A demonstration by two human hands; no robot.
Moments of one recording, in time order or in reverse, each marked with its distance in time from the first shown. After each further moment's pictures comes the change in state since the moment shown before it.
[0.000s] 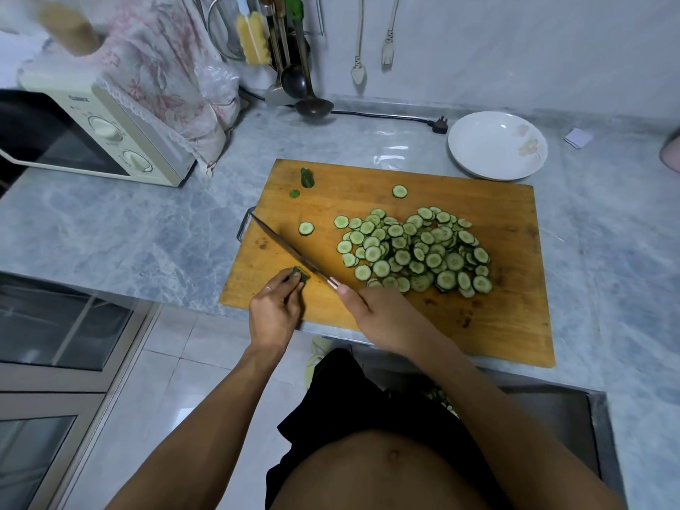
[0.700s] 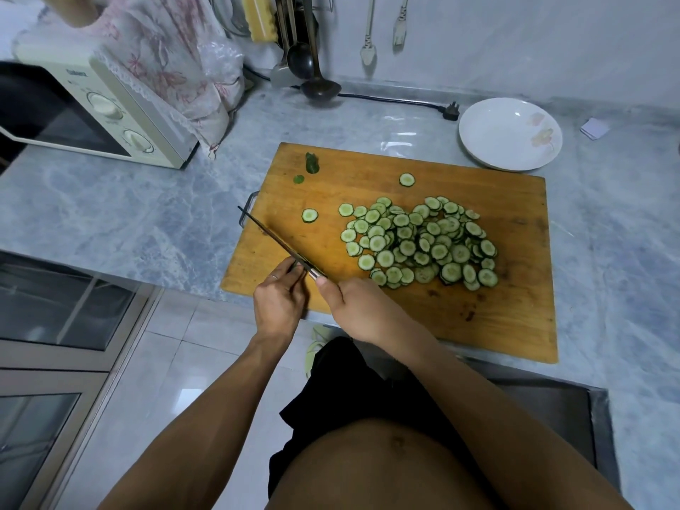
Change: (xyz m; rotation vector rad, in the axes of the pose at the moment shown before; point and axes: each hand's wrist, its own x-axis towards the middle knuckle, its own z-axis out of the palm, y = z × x) left_hand -0.003 0.009 0.003 0.071 -0.011 -0.023; right_hand 0.020 -0.013 0.028 -0.087 -0.051 0.009
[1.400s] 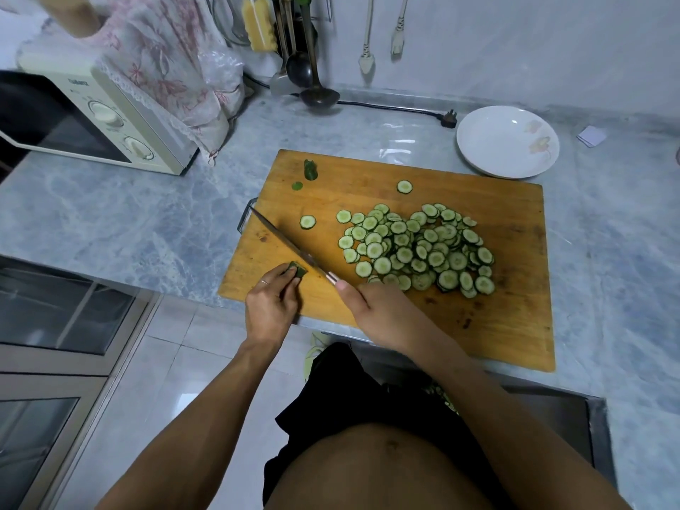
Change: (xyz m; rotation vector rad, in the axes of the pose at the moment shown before) left_hand 0.002 -0.008 -0.003 -0.043 0.047 0.010; right_hand -0.016 0.017 -0.029 0.056 0.021 -0.023
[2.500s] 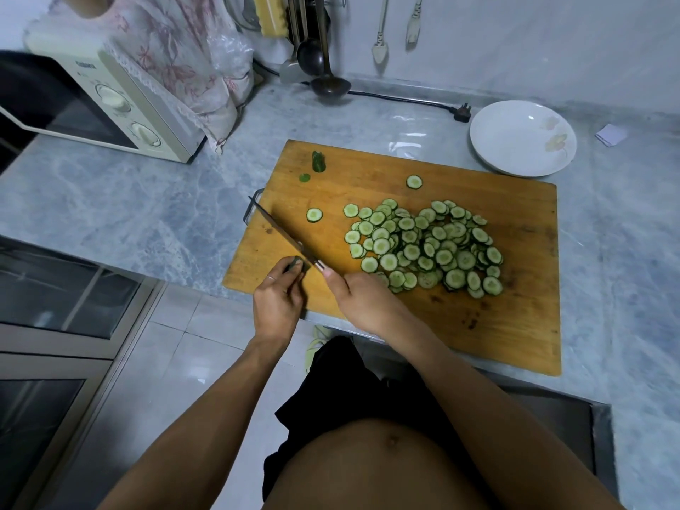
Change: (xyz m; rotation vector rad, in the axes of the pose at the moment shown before) left_hand -0.005 0.004 0.004 0.029 0.019 0.013; right_hand 0.030 -0.010 0.020 -0.006 -0.029 0.064
